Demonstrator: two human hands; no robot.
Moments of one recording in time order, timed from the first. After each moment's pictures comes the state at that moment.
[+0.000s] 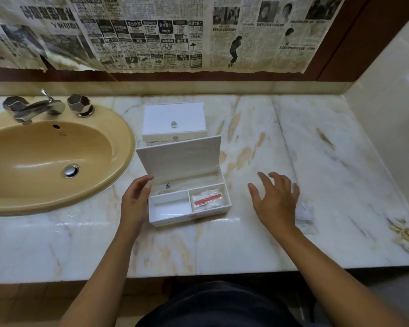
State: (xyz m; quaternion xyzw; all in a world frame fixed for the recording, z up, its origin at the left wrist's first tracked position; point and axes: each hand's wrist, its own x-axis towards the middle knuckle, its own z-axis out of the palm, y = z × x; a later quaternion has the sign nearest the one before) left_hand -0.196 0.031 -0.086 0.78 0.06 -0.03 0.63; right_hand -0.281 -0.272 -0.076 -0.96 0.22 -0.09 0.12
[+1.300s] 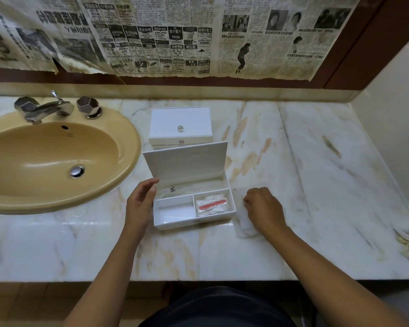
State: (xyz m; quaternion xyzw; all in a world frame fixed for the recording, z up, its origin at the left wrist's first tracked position) left_hand -0.195 0.033 -0.086 0.77 0.07 -0.04 0.63; right_hand -0.263 -0.256 -0.084 -0.97 0.16 0.06 0.17
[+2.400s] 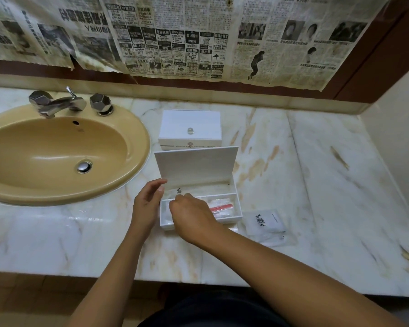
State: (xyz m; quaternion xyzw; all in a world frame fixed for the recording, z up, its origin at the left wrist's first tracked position) left_hand -0.194 0.035 -0.091 0.77 0.04 -0.02 0.63; right_hand -0.236 -0.097 -0.002 -0.97 -0.17 0.12 0.13
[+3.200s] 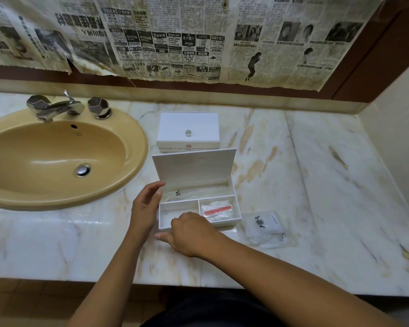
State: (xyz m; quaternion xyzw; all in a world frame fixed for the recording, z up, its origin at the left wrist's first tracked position) left_hand -0.194 0.035 -0.090 0.77 0.03 -0.02 0.63; right_hand -0.247 -0.099 -0.019 -0.95 -0.14 0.25 0.15
